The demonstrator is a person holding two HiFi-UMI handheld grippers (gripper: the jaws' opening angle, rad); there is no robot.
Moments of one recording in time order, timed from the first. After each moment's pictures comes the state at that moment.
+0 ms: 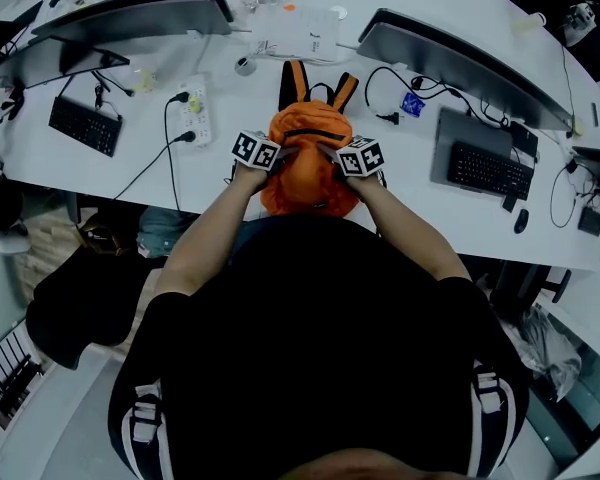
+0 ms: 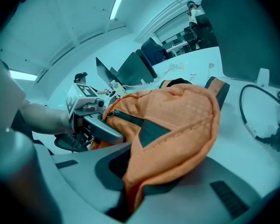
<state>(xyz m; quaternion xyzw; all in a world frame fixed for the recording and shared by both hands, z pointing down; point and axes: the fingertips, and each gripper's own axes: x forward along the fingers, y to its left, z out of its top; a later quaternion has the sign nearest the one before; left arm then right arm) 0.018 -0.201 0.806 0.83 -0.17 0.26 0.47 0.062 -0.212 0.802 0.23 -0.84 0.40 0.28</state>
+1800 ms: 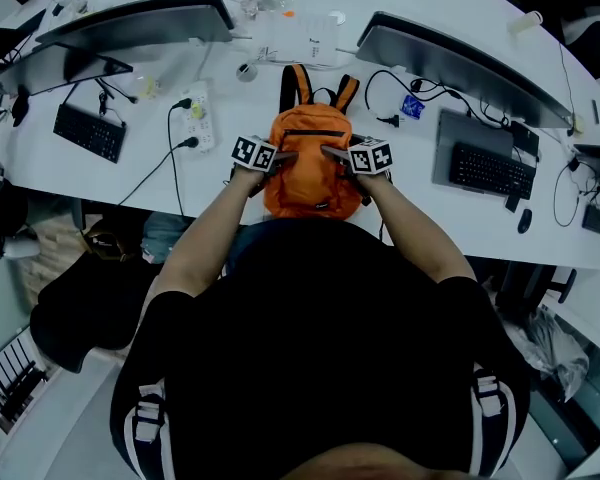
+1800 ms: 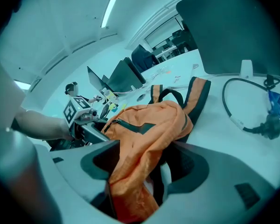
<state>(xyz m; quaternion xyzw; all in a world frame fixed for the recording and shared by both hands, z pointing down) -0.009 -0.207 0.834 0.81 -0.21 0.29 0.46 0.091 -0.229 0.815 0.27 -0.83 0.43 0.24</state>
